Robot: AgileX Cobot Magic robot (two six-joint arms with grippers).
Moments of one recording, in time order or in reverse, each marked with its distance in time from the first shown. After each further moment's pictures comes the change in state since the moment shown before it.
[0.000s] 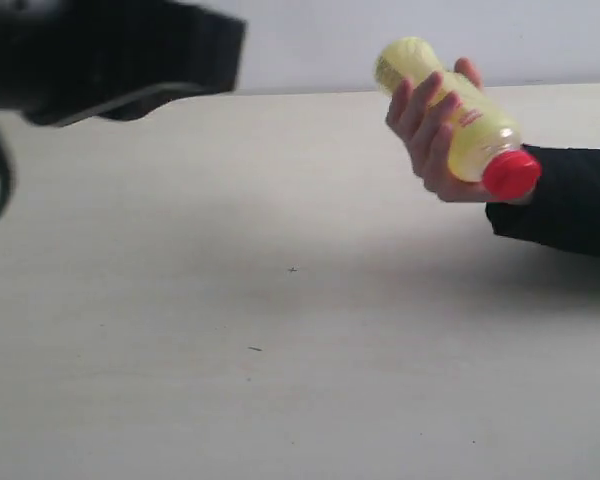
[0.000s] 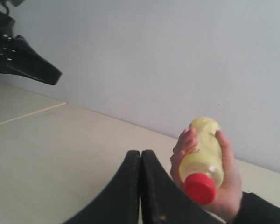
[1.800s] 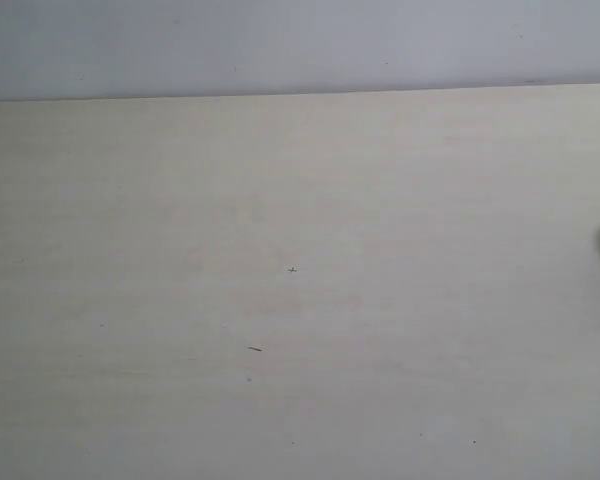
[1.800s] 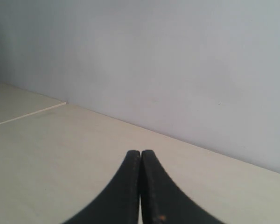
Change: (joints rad) left arm 0.132 -0.821 0.681 0.008 -0.117 -0.095; right arm 0.000 0.000 0.000 0.000 0.000 0.000
